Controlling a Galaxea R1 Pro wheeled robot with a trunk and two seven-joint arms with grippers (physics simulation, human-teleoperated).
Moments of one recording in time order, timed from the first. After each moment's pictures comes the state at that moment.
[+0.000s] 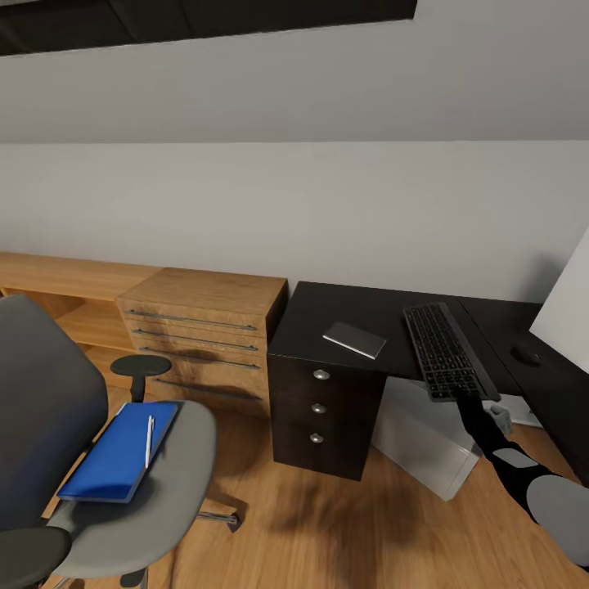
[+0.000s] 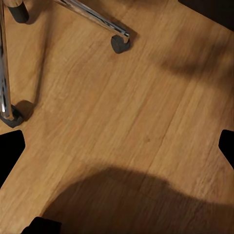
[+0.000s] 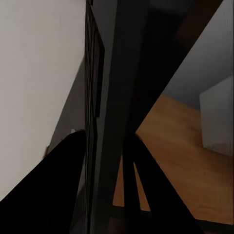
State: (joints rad) left arm -0.11 -0.09 -0.08 -0.33 0.30 -0.42 0.08; right arm -0.90 -0.34 -0.53 0.01 -0.77 -0.02 0.68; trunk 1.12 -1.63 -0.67
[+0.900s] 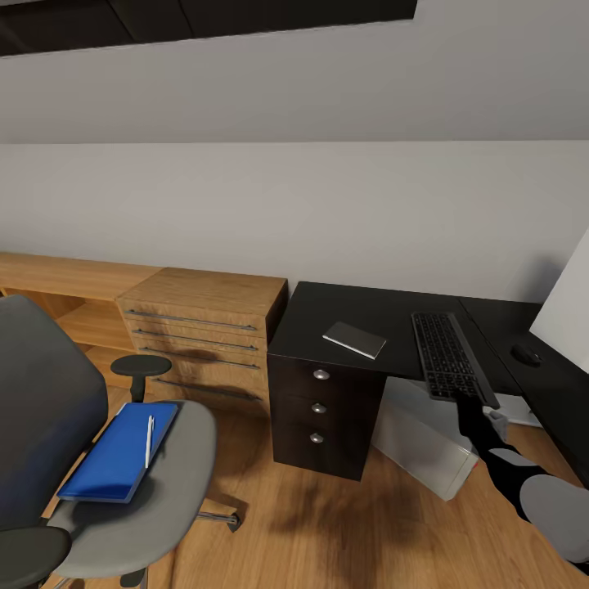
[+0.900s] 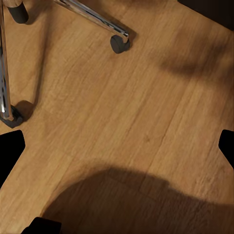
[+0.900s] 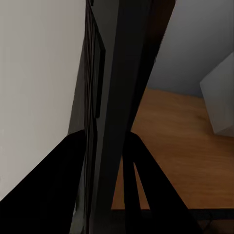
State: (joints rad) left arm -0.11 -0.09 -0.08 -0.33 0.30 -0.42 0.08; right arm -0.90 -0.32 -0.58 0.02 -0.90 0.05 0.64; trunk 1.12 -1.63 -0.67
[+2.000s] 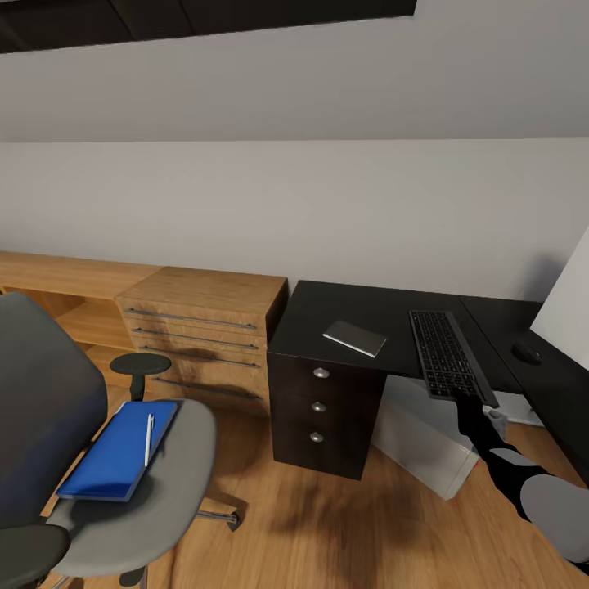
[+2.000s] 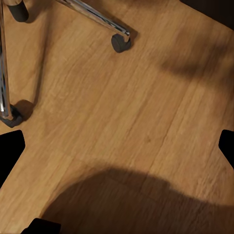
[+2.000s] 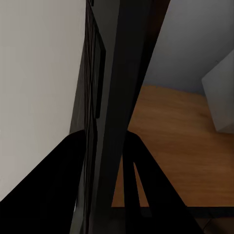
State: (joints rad) left arm -0.11 -0.09 -0.08 -0.33 0.30 -0.42 0.08; right arm -0.90 -0.32 -0.58 0.01 -0.90 0.07 0.65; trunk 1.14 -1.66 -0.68
